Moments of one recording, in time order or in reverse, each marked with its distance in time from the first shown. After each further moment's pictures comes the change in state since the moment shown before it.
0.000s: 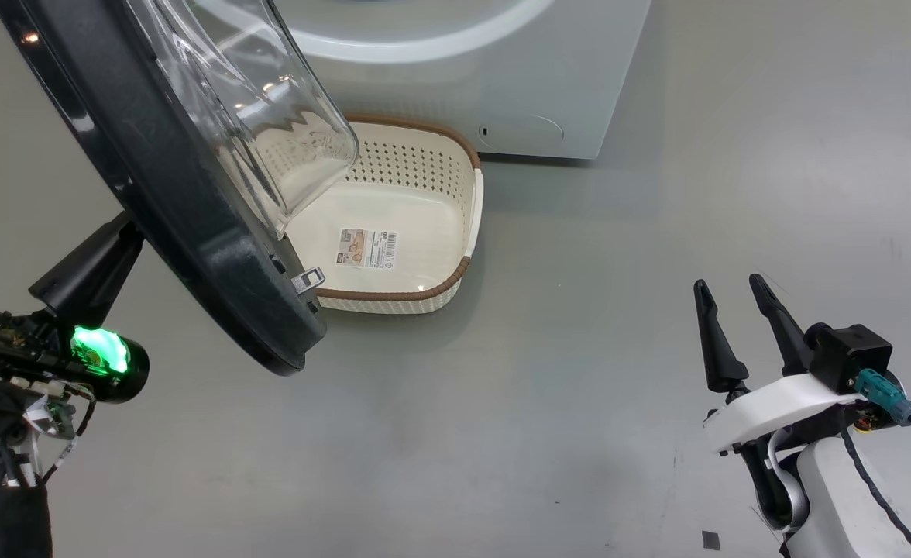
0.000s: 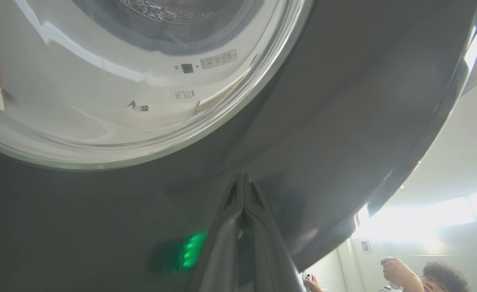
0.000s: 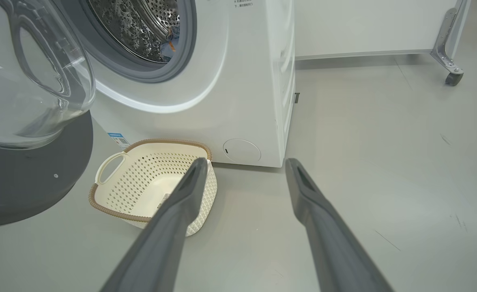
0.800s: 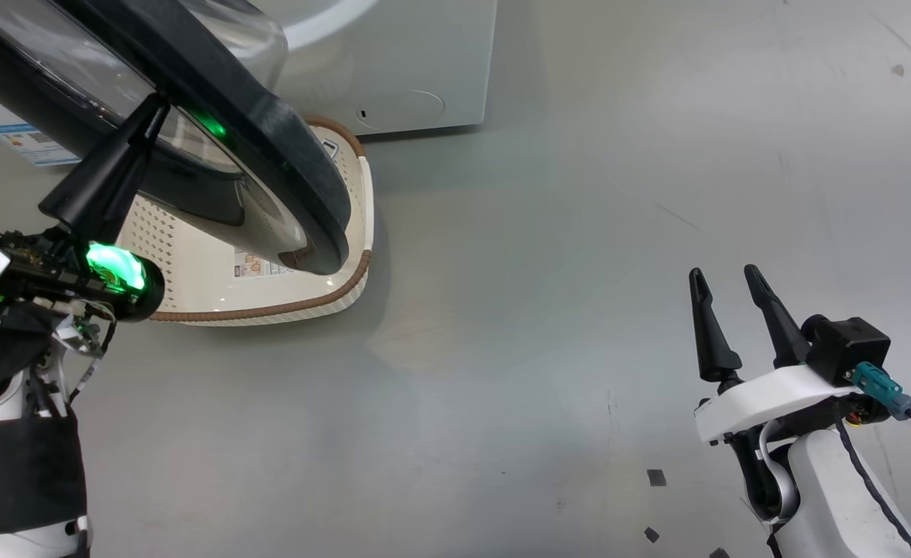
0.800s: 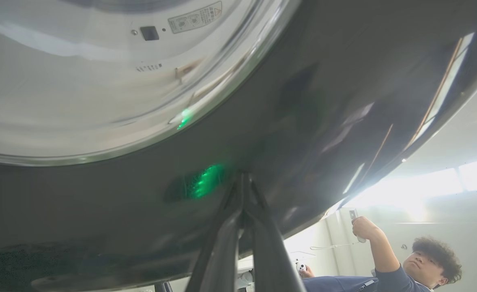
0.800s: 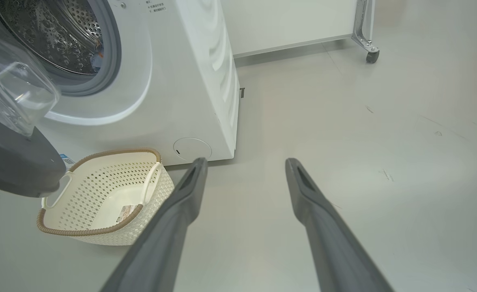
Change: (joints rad) left arm -0.151 -0.082 -0.017 -0.002 0.108 -0.003 -0.102; right arm -0.015 0.036 -0.017 -0.005 0.010 0.000 0.000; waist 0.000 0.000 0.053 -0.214
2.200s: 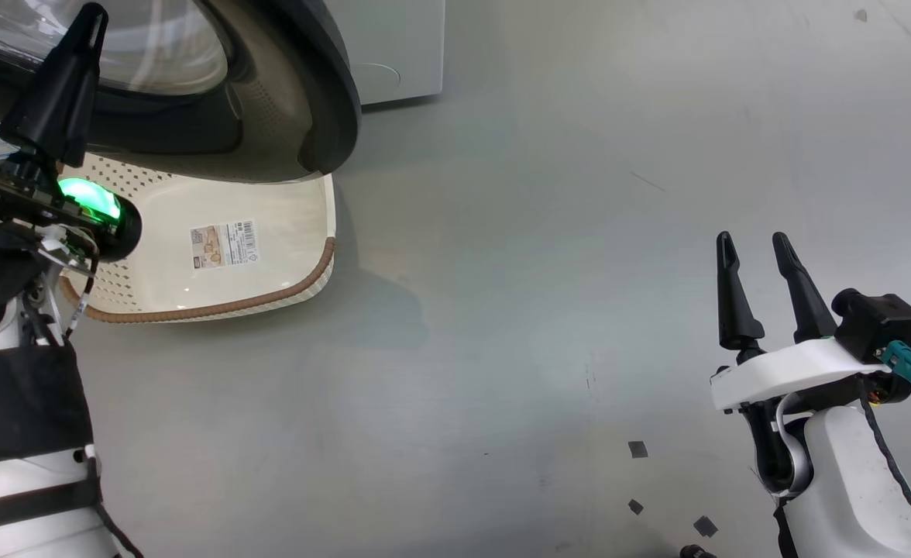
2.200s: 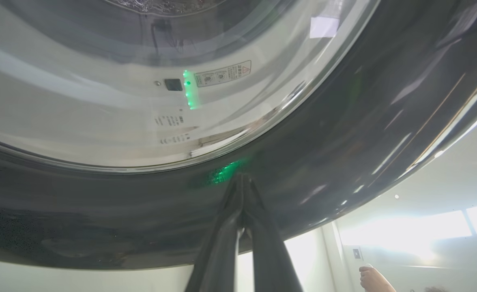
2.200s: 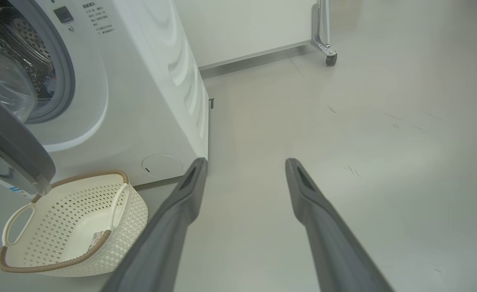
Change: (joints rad) left arm -0.190 -0.053 0.074 0.161 0.107 -0.001 -0.121; right arm -0.039 0.029 -0.075 -0.022 0.007 0.000 0.000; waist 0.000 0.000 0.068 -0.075
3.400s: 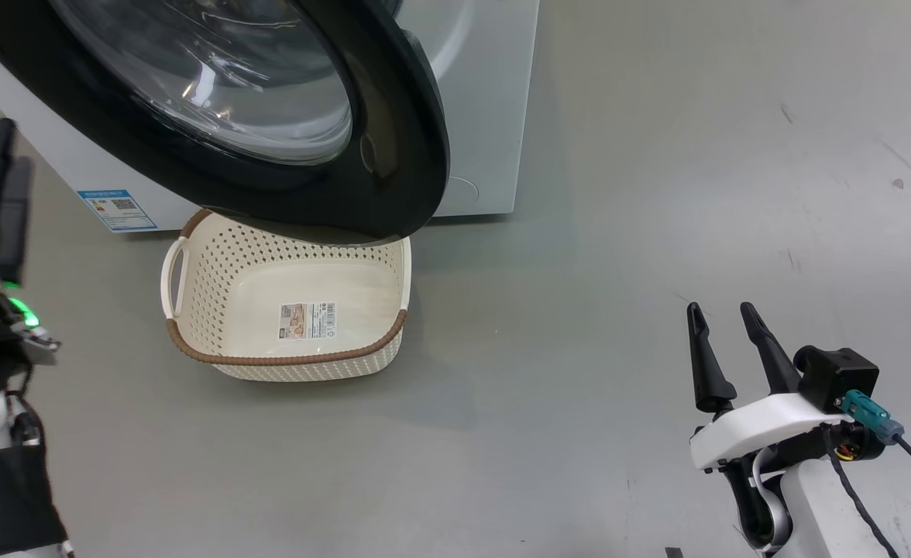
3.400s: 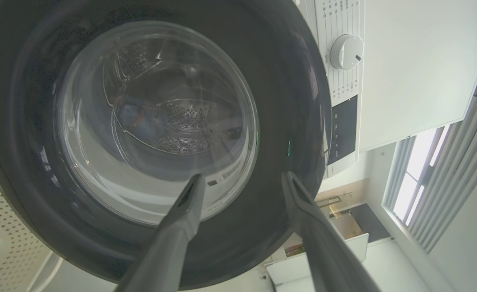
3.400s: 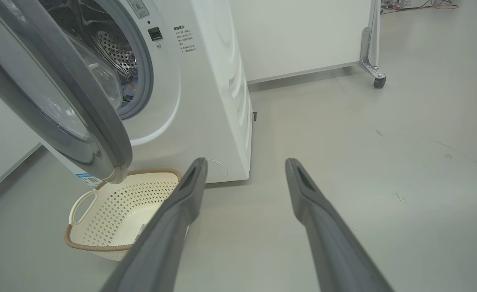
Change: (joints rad) left arm 0.231 -0.005 0.090 -0.095 0.316 0.000 -0.225; right arm 0.086 -0.004 0.063 0.059 0.002 0.000 0.000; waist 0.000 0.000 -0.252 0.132
